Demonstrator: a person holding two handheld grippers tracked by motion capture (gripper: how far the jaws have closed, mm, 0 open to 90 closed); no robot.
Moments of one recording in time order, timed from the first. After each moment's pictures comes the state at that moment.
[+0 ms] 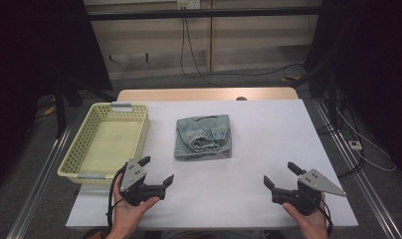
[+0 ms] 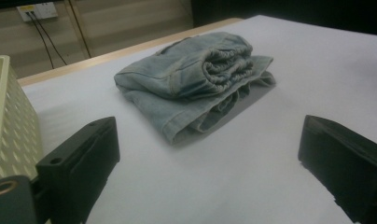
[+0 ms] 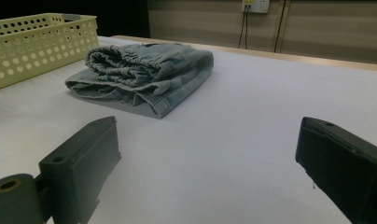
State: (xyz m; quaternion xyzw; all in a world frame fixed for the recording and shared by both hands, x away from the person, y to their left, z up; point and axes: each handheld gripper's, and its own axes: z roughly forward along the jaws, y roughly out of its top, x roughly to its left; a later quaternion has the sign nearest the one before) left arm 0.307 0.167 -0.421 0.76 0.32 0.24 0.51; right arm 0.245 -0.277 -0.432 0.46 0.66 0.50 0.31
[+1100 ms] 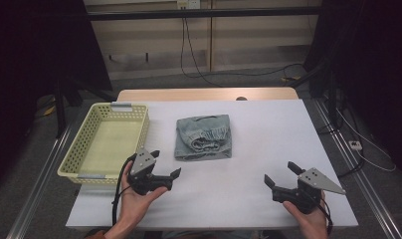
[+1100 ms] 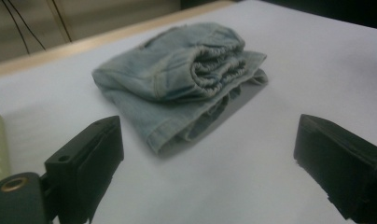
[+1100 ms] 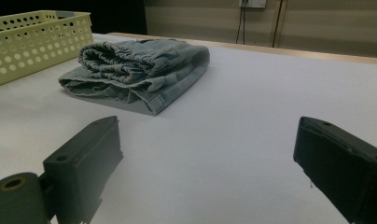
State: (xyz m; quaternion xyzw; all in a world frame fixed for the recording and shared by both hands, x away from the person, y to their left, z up) left arm 0.334 0.146 -0.406 0.79 0.33 0.19 0.49; right arm 0.249 -0.279 -0.435 0.47 0.66 0.50 0.30
